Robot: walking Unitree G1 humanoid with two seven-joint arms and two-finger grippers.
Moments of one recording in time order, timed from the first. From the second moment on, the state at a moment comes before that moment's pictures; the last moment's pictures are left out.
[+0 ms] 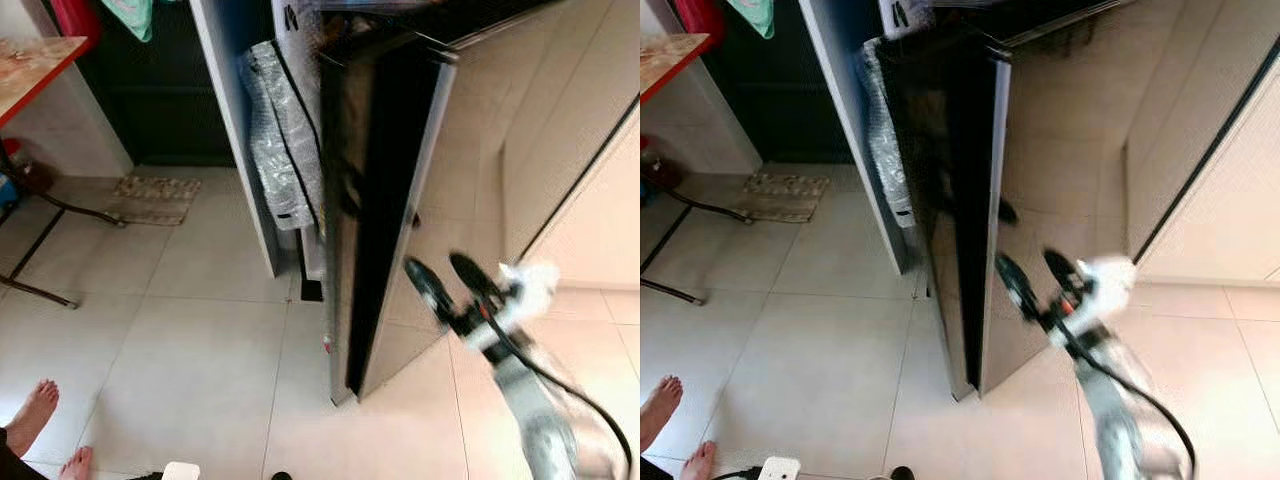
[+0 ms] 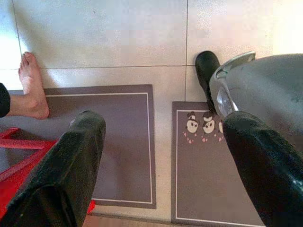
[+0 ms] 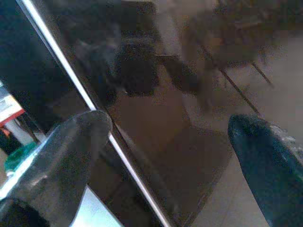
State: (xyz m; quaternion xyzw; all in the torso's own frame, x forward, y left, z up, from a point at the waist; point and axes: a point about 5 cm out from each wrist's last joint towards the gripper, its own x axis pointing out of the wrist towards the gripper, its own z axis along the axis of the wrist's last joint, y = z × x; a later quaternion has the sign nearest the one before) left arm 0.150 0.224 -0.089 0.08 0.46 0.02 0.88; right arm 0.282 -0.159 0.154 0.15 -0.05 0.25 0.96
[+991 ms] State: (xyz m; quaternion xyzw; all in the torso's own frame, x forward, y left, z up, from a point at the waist) left arm 0.157 0.218 -0.088 0.08 0.45 0.03 0.89; right arm 0.350 -0.071 0.241 0.14 -0.11 0.26 0.95
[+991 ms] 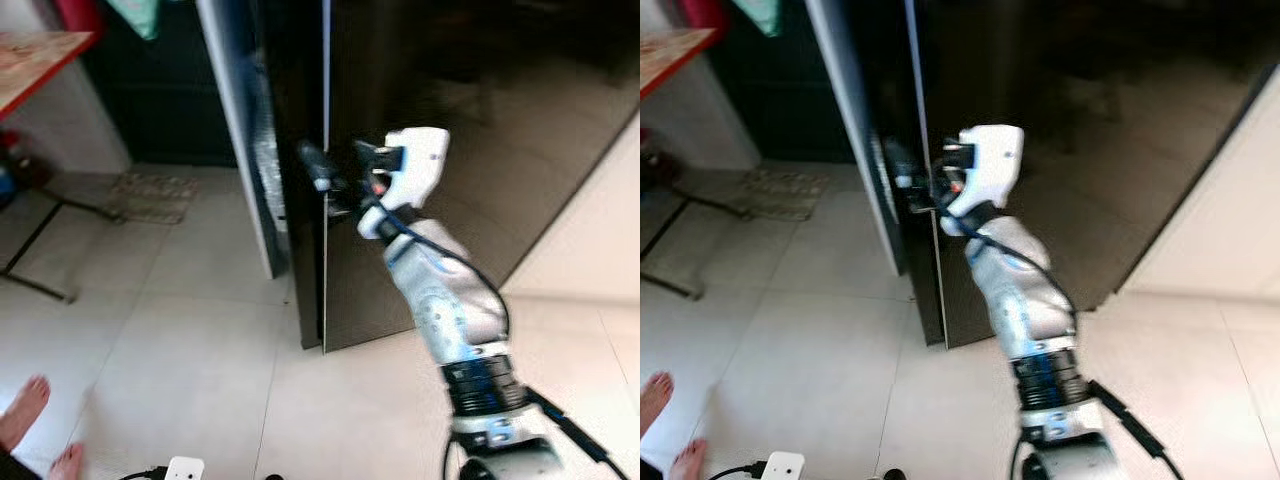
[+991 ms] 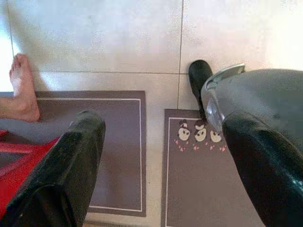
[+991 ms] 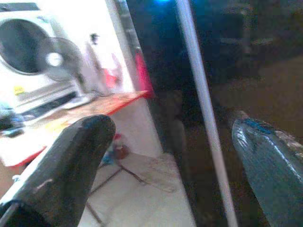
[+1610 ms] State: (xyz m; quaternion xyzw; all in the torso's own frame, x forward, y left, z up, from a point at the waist) left arm 0.161 0.218 -0.086 0.09 0.44 0.02 0.89; right arm 0.244 -0.214 -0.030 0.12 0.32 -0.06 0.94
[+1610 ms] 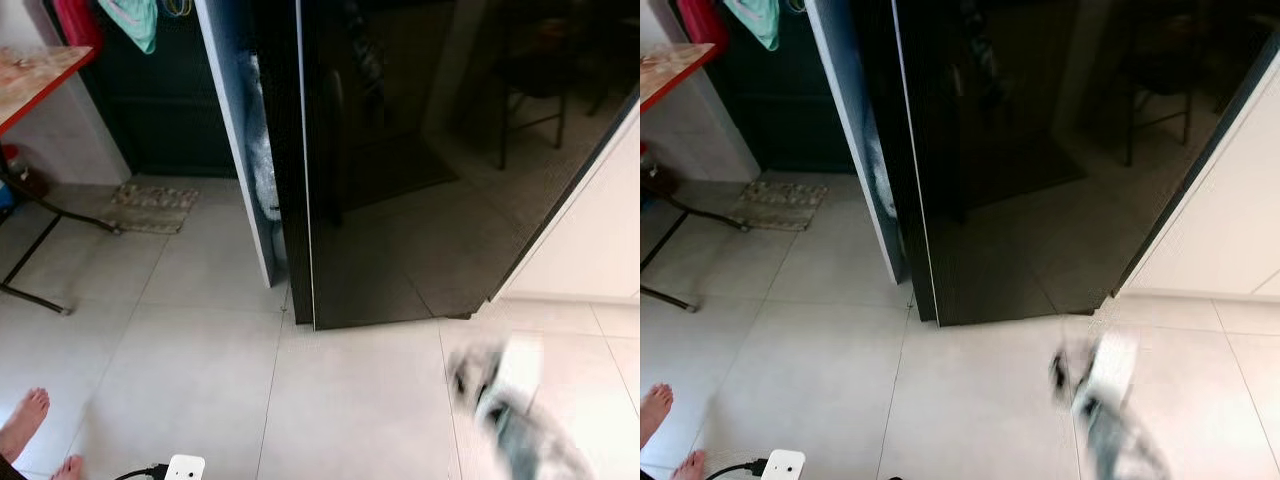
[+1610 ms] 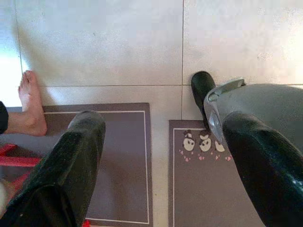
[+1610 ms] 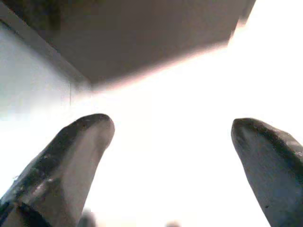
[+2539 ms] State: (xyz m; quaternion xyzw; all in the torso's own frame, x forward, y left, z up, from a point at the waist) left arm 0.164 0.221 -0.083 0.09 0.43 0.03 0.90; right arm 0.216 -0.194 -0.061 0.12 0.36 -0.04 0.92
